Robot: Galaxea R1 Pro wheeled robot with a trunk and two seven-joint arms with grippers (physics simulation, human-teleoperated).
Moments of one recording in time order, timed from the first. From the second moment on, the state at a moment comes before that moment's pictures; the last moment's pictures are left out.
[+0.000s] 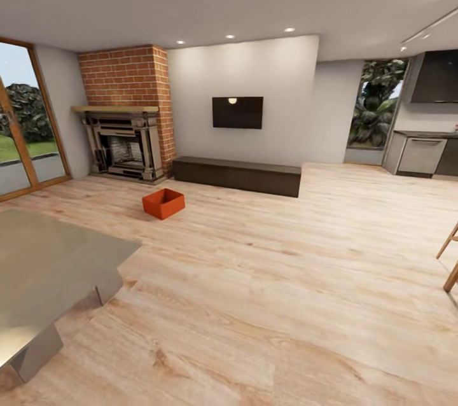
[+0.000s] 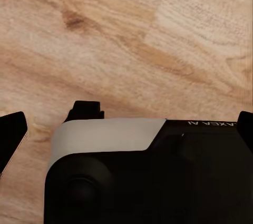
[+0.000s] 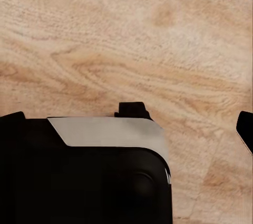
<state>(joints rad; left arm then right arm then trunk) -0.23 -0.05 -0.03 0.00 0.10 0.00 0.01 -0.18 0.06 0.62 0.03 -0.61 -0.14 -0.13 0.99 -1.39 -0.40</state>
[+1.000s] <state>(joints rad) -0.23 -0.05 -0.03 0.00 0.10 0.00 0.01 -0.18 0.06 0.62 0.03 -0.61 -0.14 -0.13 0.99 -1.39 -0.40</state>
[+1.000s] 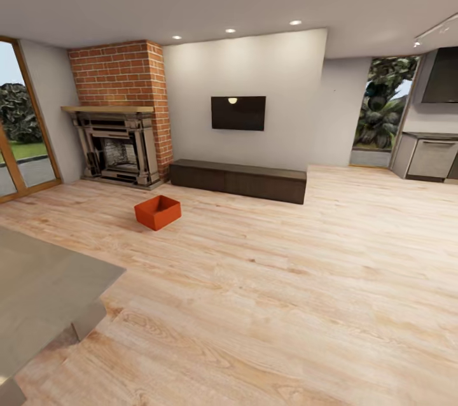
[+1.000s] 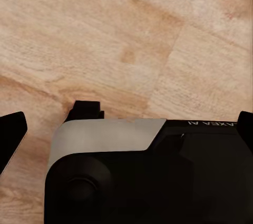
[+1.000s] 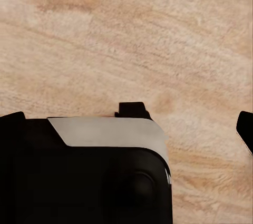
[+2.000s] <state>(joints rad) -0.23 -0.05 -0.03 0.00 0.10 0.00 0.01 -0.18 0.06 0.62 0.03 -0.61 -0.14 -0.13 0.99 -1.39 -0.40</state>
